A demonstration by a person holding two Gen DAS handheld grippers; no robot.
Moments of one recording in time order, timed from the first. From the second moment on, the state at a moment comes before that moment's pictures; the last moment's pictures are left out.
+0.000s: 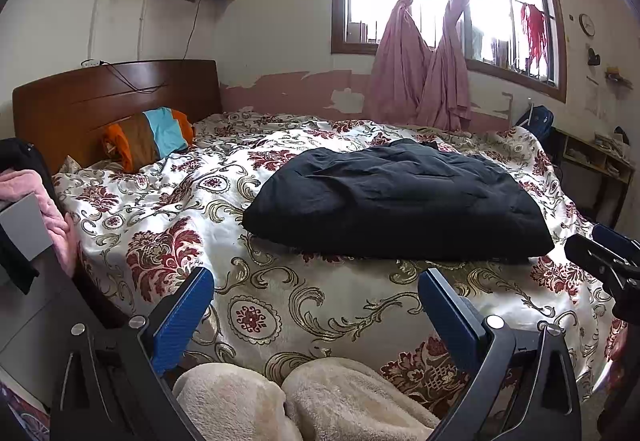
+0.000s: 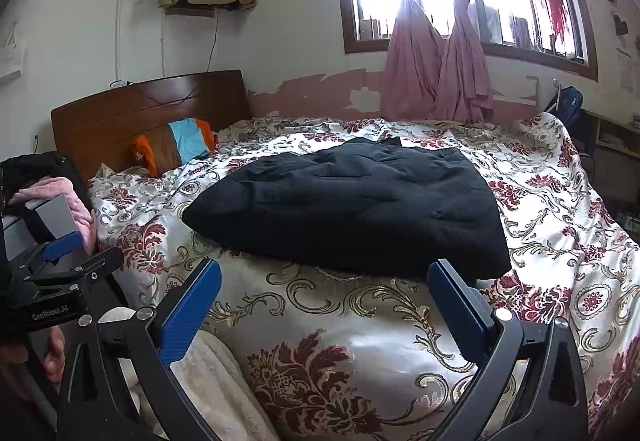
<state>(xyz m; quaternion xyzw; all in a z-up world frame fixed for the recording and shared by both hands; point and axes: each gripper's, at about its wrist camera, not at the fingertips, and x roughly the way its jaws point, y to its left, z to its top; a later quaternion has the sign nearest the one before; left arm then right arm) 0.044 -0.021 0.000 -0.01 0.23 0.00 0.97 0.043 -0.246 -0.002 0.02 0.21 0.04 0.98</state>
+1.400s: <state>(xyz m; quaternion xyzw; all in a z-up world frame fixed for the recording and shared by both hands) 0.043 -0.021 -0.002 -0.01 0.23 -0.01 0.97 0.043 -0.244 -0.002 0.02 0.21 0.04 0.98</state>
